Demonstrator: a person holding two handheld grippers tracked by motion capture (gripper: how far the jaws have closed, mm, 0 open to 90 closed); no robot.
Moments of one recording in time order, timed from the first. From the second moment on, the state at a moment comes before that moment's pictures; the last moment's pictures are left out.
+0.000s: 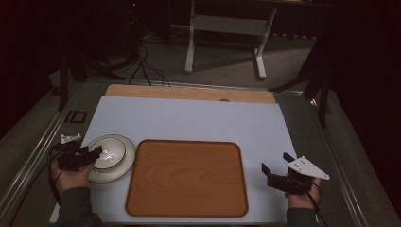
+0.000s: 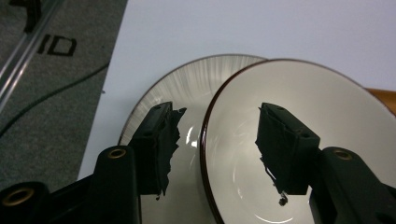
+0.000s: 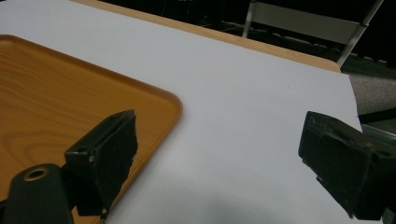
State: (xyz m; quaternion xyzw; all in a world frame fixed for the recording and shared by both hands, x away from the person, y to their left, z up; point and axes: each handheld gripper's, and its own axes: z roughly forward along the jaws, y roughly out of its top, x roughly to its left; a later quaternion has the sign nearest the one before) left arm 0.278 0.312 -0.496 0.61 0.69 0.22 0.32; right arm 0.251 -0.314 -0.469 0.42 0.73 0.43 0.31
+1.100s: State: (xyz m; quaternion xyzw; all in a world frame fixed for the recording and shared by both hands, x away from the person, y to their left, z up) left arm 0.282 0.322 -0.509 0.60 0.73 0.12 0.31; right arm 0.250 -0.315 -0.467 0.42 0.73 0.44 0.32
